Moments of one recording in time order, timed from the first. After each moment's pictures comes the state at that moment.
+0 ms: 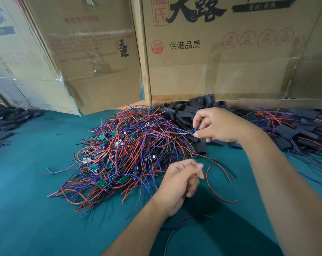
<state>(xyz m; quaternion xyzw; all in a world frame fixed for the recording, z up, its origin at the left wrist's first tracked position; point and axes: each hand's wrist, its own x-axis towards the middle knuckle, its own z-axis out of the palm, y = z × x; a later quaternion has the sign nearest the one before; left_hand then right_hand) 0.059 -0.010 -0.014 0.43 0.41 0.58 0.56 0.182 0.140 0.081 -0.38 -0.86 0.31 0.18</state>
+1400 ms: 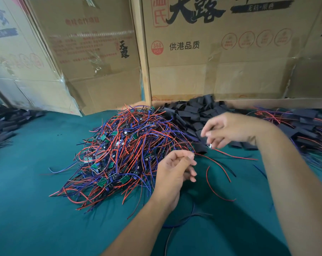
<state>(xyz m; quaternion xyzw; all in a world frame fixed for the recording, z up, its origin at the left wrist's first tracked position) 0.054 0.003 -0.023 0.37 0.42 0.68 0.47 0.206 0.129 0.086 -0.41 -0.78 0.46 0.12</state>
